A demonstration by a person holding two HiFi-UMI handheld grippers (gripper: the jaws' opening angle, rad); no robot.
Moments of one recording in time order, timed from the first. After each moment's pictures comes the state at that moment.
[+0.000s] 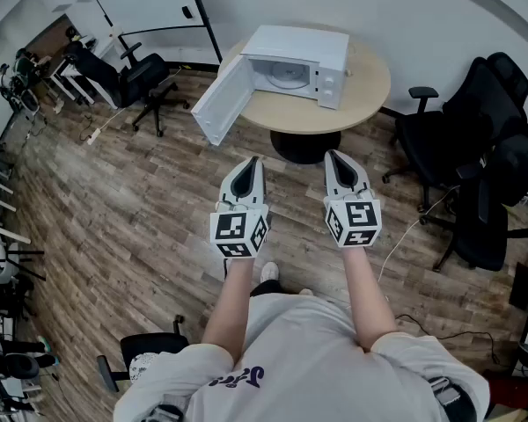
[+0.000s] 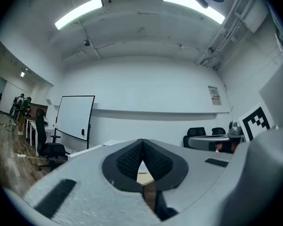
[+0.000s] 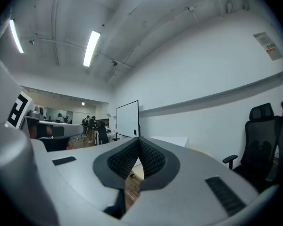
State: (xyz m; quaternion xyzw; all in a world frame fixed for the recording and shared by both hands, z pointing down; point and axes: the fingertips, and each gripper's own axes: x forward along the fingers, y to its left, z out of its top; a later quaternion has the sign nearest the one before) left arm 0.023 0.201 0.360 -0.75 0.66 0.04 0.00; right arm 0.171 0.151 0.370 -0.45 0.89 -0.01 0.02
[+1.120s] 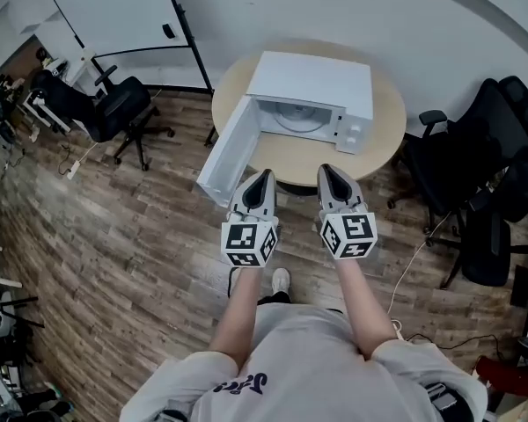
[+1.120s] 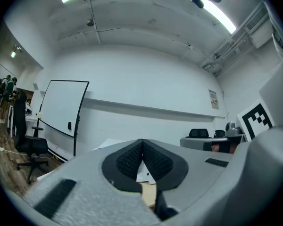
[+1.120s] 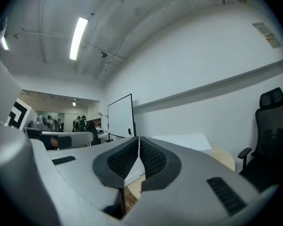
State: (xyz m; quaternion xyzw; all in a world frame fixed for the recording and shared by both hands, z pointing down) left arm -0.099 -0.029 0.398 -0.80 0.59 0.06 -0.04; right arm 0.020 -0.055 0.399 -0.48 0.87 -0.04 0.02
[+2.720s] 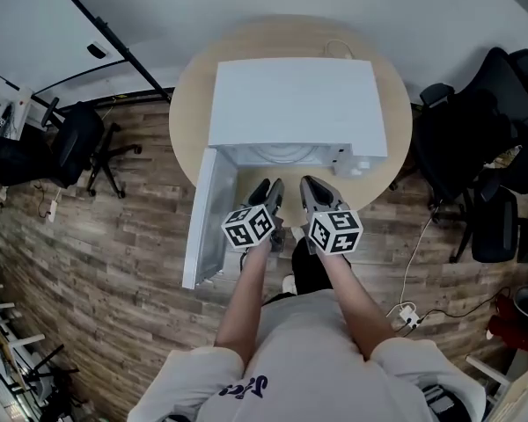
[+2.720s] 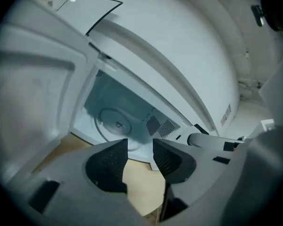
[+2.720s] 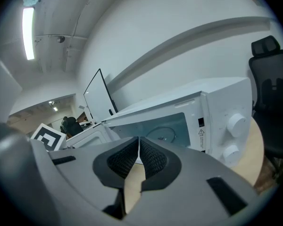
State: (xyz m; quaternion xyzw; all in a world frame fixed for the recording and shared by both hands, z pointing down) left arm -0.088 -0.309 0.634 -0.78 0.49 0.02 -0.38; right arm -0.005 -0.294 0.575 -0.52 0.82 -0.25 -0.04
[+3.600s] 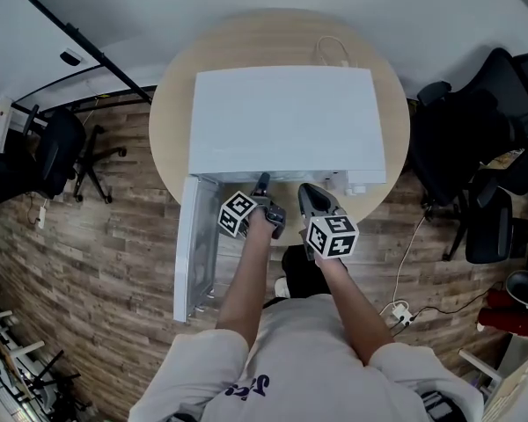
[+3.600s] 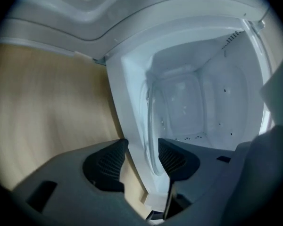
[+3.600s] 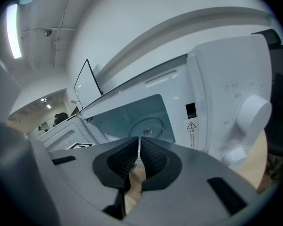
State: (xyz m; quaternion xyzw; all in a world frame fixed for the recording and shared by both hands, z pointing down) left arm -0.086 -0.393 0.778 -0.52 0.50 0.21 -0.66; right arm 0.026 -0.347 0.634 -0.53 0.79 -0.29 -0.08
